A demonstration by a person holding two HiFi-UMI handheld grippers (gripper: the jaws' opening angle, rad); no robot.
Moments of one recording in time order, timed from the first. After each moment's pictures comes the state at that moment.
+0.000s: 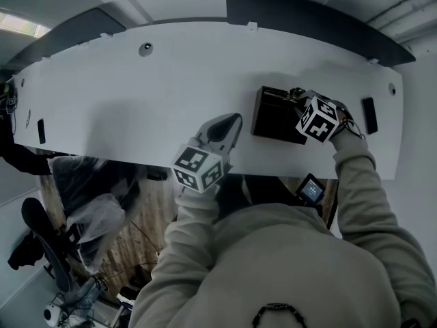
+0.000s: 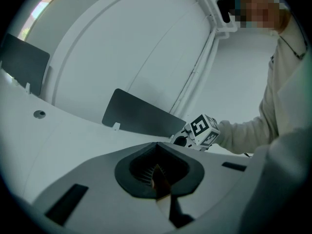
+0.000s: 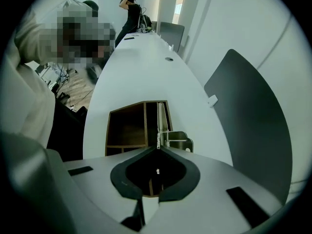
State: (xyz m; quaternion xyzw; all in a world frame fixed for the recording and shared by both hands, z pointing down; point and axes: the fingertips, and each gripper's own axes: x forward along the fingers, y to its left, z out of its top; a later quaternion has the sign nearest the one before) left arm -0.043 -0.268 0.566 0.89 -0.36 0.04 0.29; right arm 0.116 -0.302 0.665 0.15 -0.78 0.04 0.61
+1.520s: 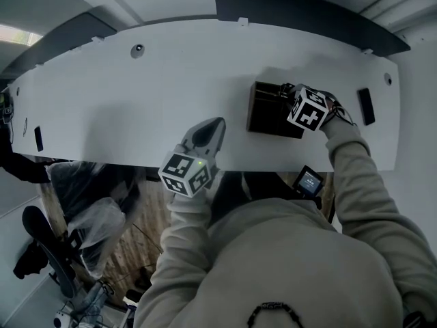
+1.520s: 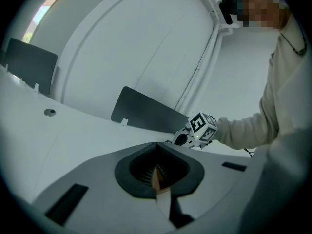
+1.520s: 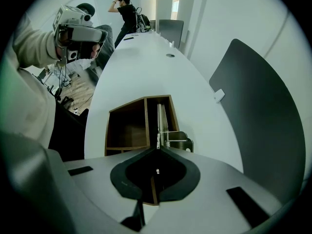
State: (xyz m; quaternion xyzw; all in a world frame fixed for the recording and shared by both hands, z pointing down) left arm -0.072 -0.253 0.581 0.87 -0.38 0.07 0.30; right arm 0.110 -0.299 0.687 0.14 -0.77 0.07 0.61
